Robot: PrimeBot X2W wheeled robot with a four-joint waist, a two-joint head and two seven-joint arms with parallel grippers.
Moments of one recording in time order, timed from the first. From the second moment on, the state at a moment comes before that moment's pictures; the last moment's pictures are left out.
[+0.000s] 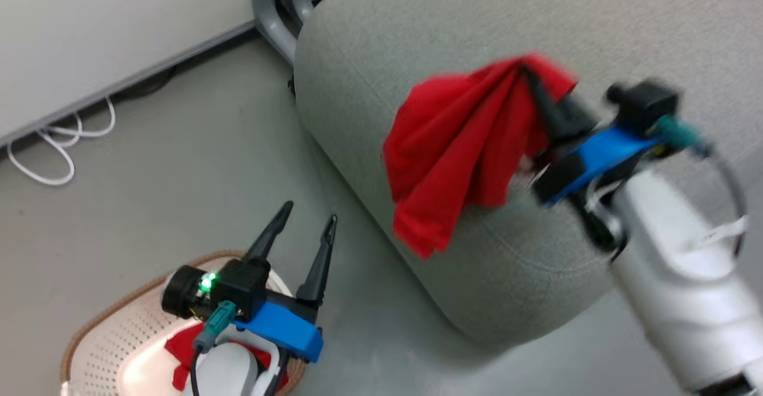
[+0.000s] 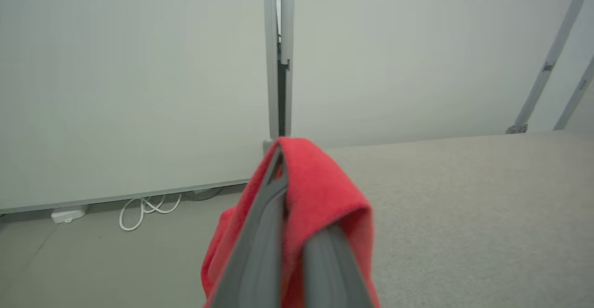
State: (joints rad) left arm -0.24 0.12 -0.37 0.34 -0.21 -0.13 -0.26; right arm -0.75 -0.19 0.39 0.64 0.43 0.13 -0.26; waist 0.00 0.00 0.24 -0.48
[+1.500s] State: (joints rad) left arm -0.39 0.29 -0.41 0.14 -0.14 -0.12 -0.26; right arm -1.01 -0.32 -0.18 0.83 0.18 0.13 -0.26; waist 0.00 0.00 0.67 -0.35
